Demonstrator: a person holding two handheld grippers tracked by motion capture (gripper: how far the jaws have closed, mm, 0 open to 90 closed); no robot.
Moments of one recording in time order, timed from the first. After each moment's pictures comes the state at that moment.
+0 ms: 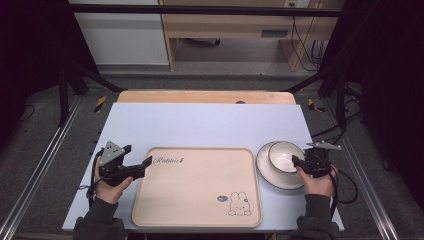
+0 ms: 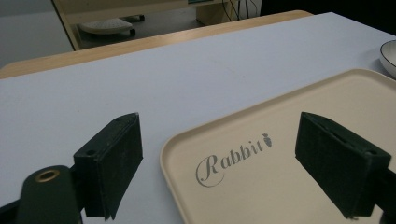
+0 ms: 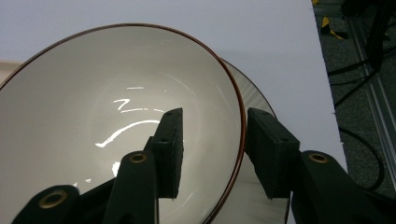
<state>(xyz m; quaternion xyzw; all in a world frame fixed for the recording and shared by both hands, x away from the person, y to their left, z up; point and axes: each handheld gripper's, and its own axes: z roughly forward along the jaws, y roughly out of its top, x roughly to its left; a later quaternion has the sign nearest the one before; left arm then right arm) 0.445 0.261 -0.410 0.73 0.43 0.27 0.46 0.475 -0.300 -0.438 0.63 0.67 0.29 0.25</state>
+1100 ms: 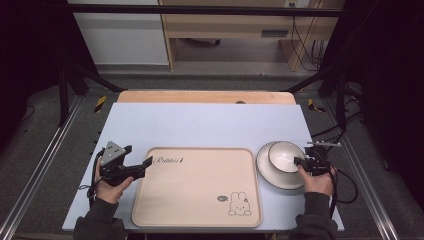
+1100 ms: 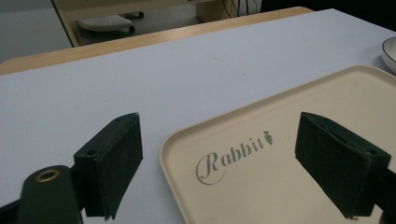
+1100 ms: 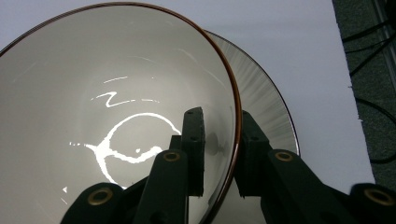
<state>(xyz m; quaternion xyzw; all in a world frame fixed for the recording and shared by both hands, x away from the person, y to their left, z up) 0.447 0.261 -0.412 0.73 0.43 0.26 0.46 0.484 -0.303 -0.443 0.67 0.66 0.28 0.19</state>
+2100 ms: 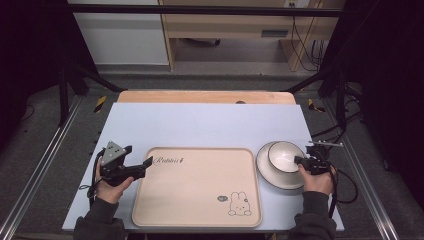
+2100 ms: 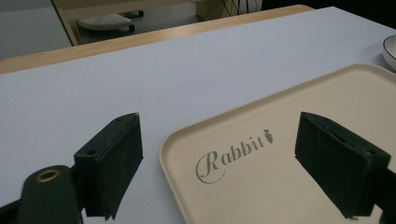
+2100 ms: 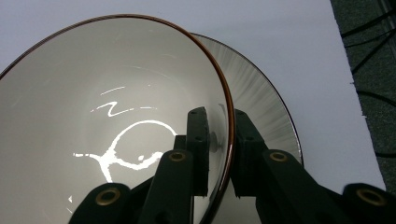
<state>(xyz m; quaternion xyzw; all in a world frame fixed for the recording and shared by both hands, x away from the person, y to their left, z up) 0.447 0.261 -0.413 0.73 0.43 0.26 0.46 0.485 -0.305 -0.442 0.69 0.64 0.29 0.18</state>
